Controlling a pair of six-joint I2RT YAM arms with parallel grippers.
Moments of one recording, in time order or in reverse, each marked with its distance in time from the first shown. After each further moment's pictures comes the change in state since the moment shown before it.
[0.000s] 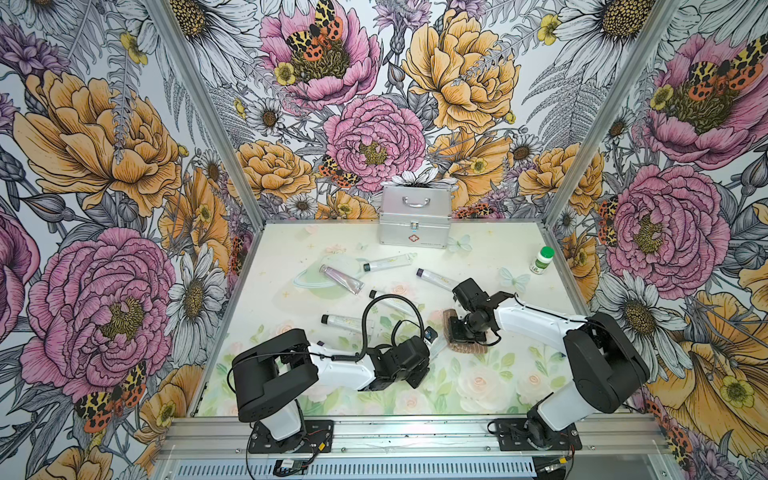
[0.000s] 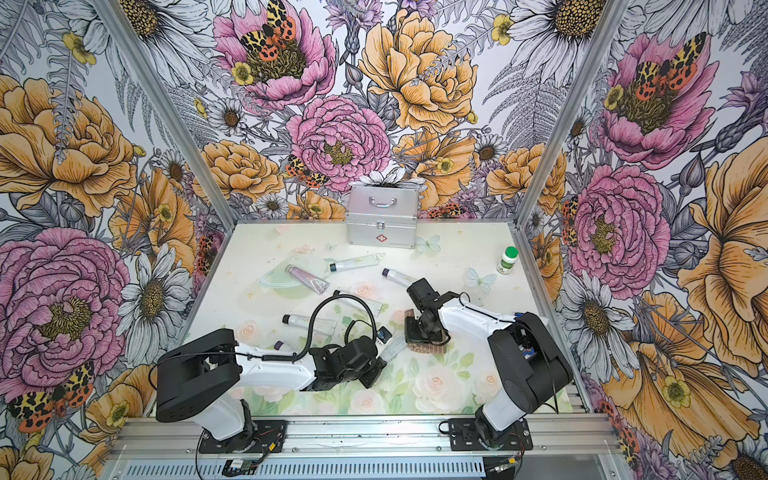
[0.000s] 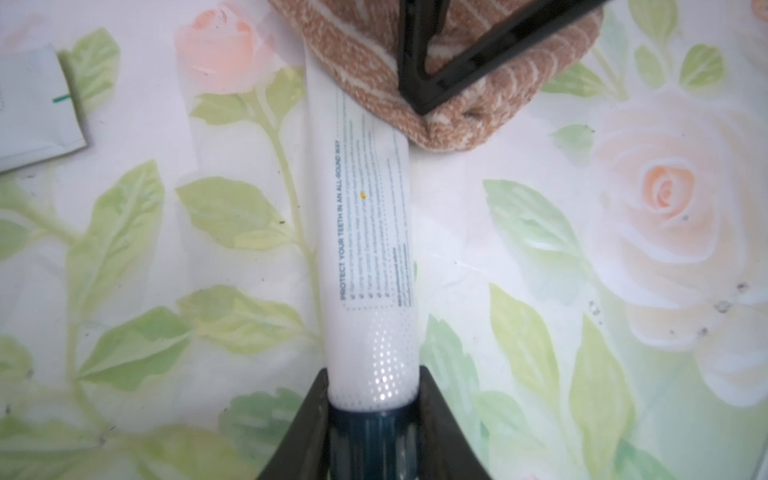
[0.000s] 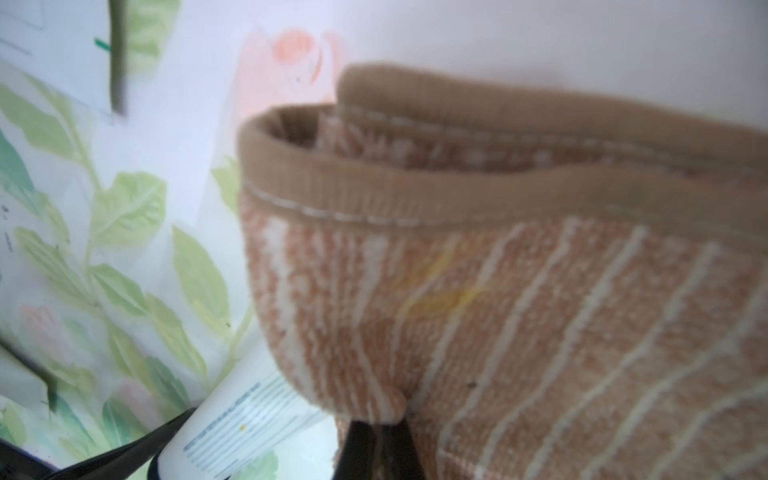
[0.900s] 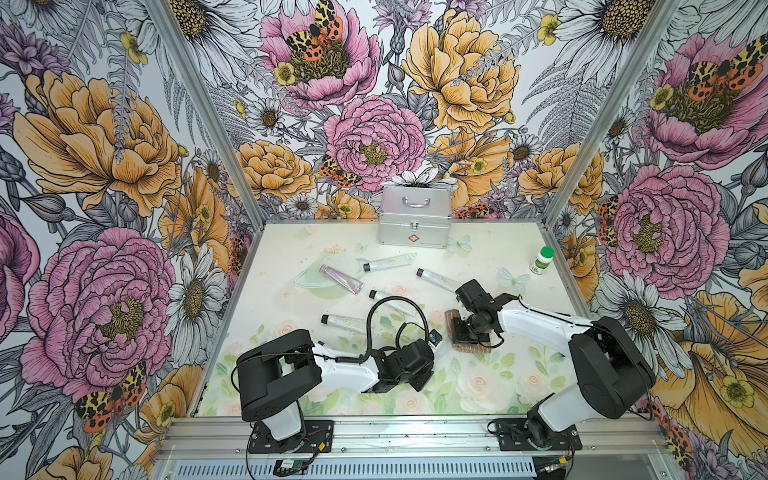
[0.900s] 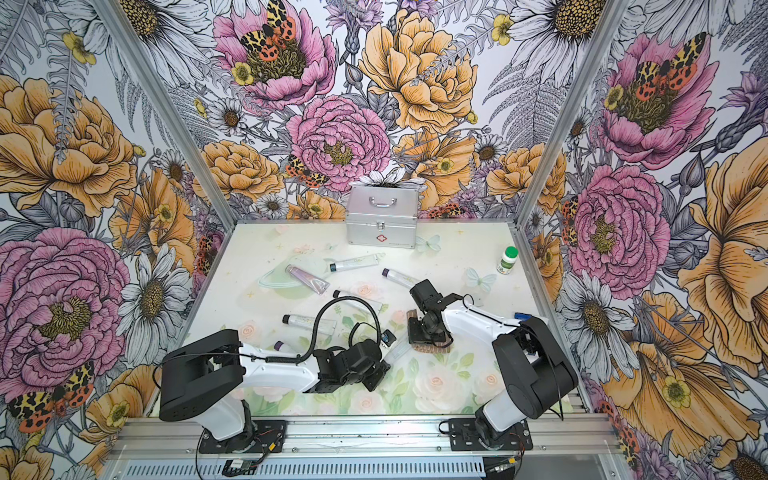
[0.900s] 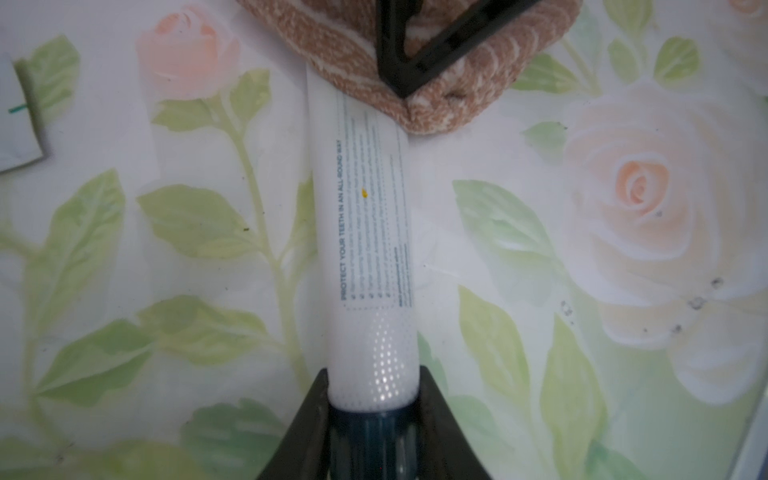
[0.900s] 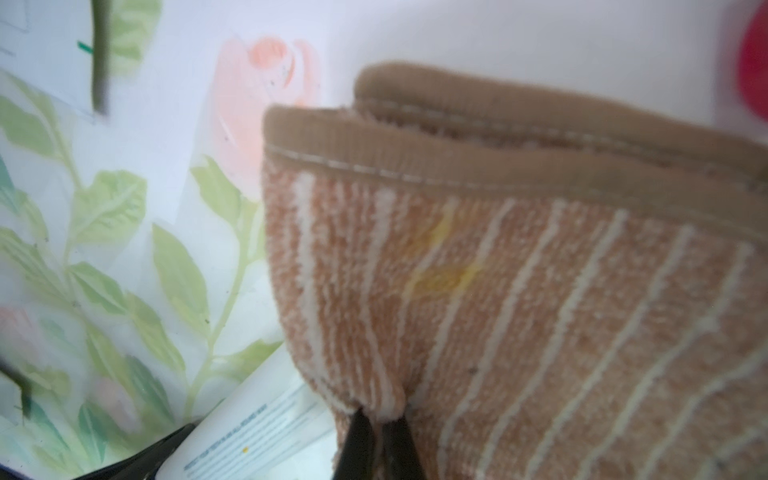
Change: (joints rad) left arm -0.029 0.024 0.026 -0.006 -0.011 -0.004; right arm 0.035 -0.044 -0.027 0.008 -0.017 -0.010
